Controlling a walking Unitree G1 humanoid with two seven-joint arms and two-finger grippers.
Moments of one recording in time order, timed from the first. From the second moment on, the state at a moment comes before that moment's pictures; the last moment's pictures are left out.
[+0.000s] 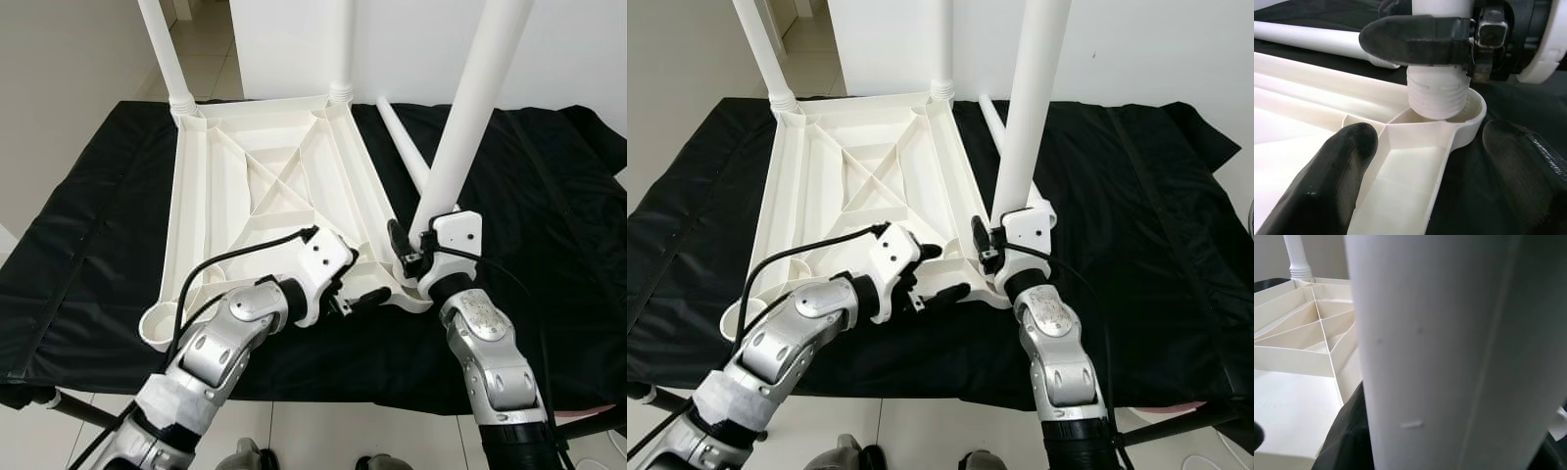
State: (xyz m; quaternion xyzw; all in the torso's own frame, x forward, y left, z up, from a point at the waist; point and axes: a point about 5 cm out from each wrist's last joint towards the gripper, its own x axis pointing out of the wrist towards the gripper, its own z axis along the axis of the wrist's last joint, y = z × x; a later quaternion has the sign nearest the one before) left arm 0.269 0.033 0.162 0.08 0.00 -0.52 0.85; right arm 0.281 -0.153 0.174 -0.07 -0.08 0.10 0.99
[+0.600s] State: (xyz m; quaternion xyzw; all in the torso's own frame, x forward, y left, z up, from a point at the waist) left arm 0.259 0.043 0.168 0.06 0.01 -0.52 0.85; right arm 0.265 -0.156 0.167 -0.11 -0.07 0.13 0.98
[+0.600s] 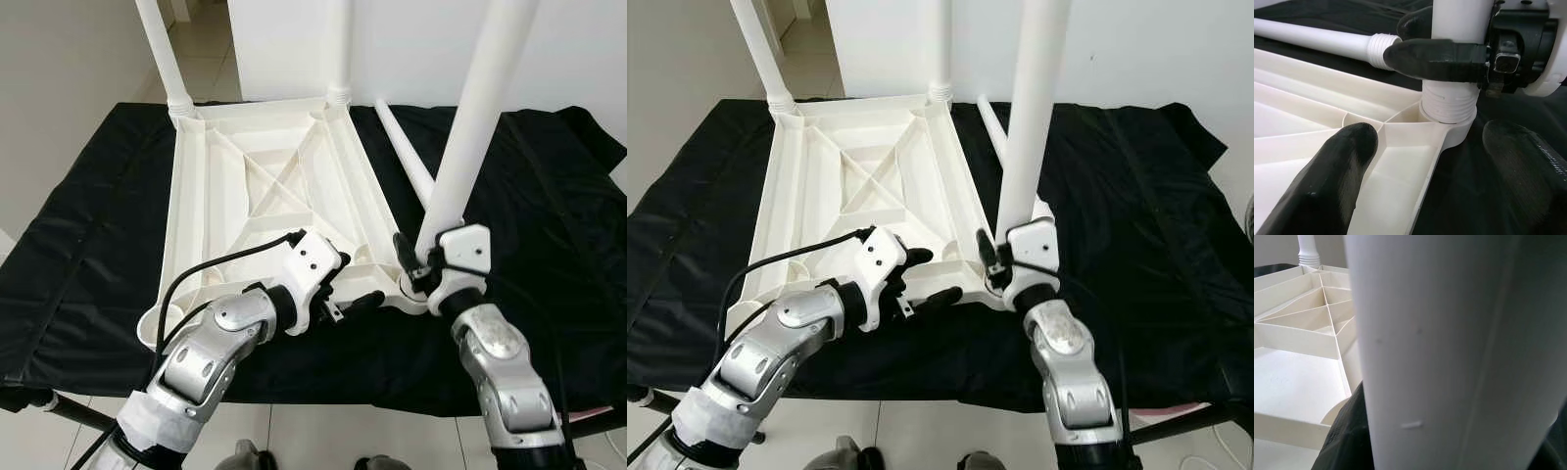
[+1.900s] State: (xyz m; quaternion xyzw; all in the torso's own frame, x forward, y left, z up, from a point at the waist) left arm 0.258 0.044 0.175 0.07 0.01 -0.51 0.86; right arm 0.283 -0.158 0.148 -0.07 -0.05 0.15 0.99
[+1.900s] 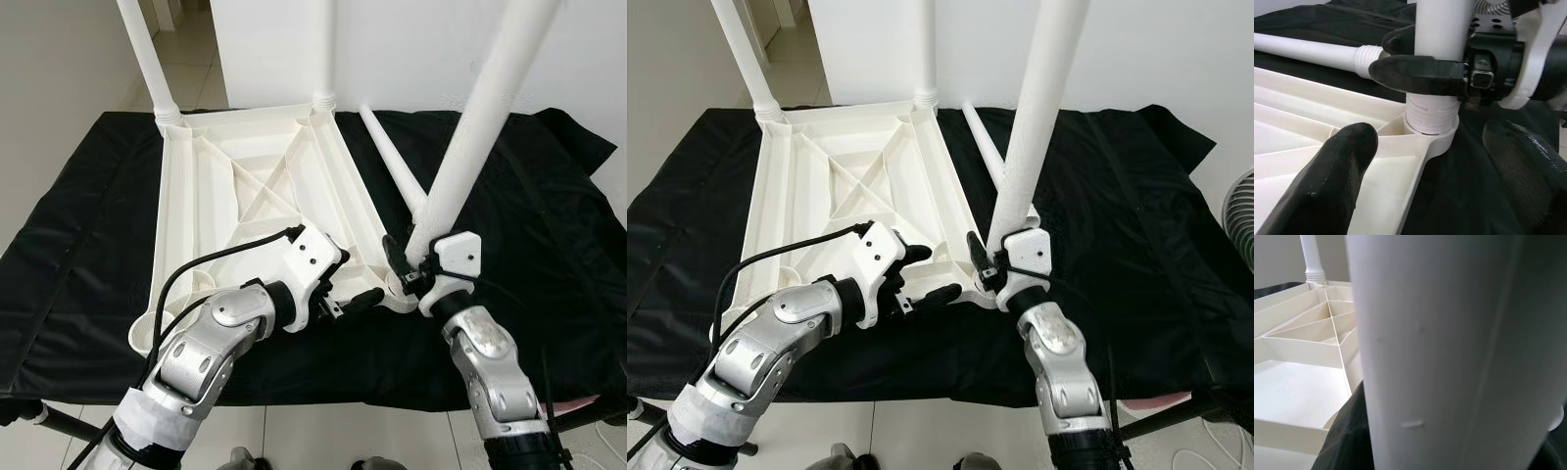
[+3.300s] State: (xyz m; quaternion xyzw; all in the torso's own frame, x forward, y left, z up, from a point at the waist) left arm 0.257 0.046 0.178 0.07 0.01 -0.51 0.85; right arm 0.264 -0.166 0.139 0.00 -0.10 0.11 0.99
